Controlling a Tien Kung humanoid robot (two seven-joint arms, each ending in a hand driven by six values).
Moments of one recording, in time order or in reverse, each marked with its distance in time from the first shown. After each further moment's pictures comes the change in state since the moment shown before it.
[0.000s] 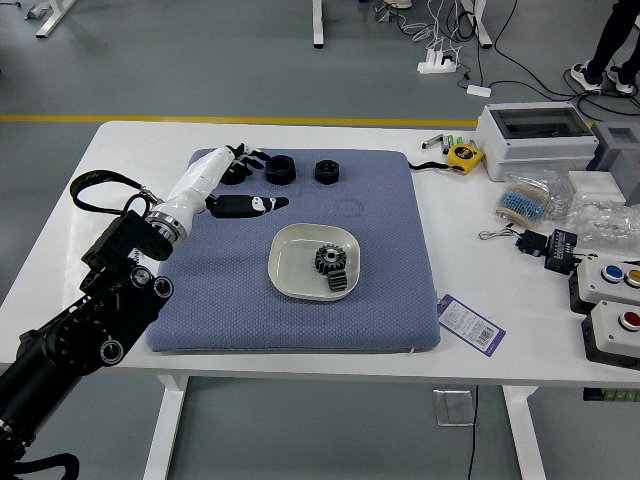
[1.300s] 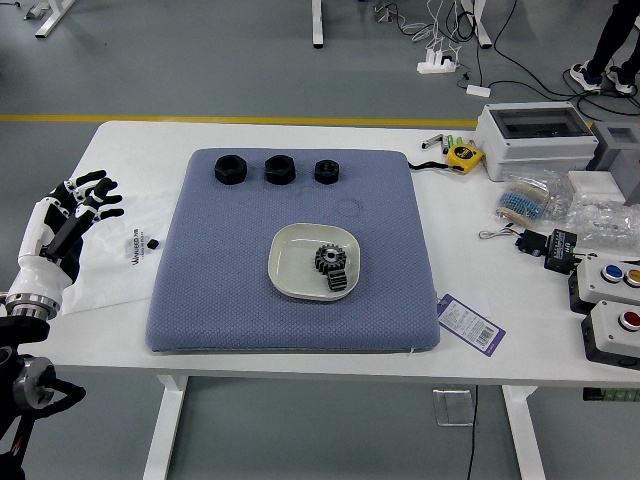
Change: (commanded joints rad) left arm 0.447 0.064 -0.366 -0.362 -0.674 -0.030 -0.092; right arm -0.149 0.001 -0.140 -0.008 0.541 0.159 0.035
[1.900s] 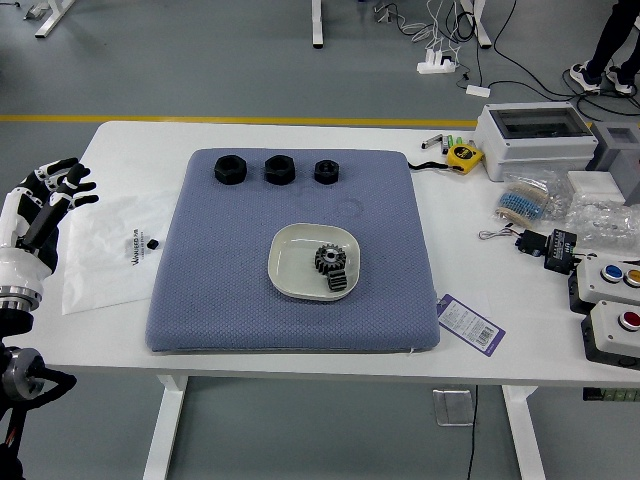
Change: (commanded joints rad) left arm -0.014 -0.033 -0.108 -0.011 0.049 -0.001 -0.006; right arm 0.021 0.009 -0.041 -0.014 0.068 -0.008 -0.028
